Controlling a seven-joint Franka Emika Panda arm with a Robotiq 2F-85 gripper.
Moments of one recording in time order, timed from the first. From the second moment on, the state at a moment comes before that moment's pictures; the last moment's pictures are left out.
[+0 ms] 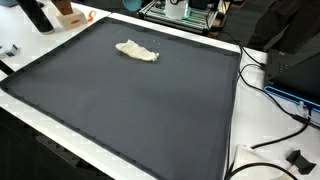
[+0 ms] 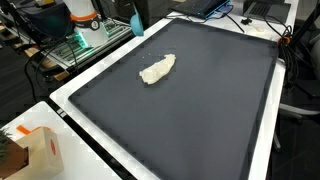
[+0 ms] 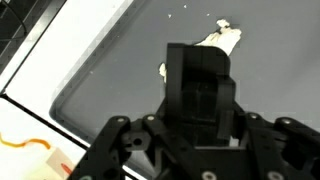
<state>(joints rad) -0.25 -0.46 0.12 -2.47 0.08 2.05 0.64</state>
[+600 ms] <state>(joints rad) -0.23 -0.28 0.27 -2.38 -0.43 1.99 1.21</state>
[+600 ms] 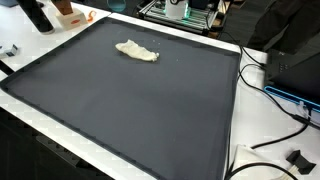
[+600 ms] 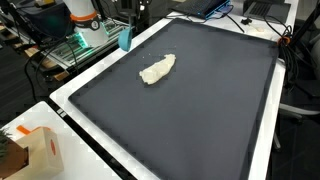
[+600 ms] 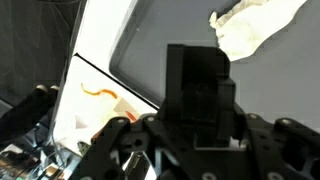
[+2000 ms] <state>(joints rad) 0.02 0.17 0.10 -2.18 -0.72 1.71 1.26</state>
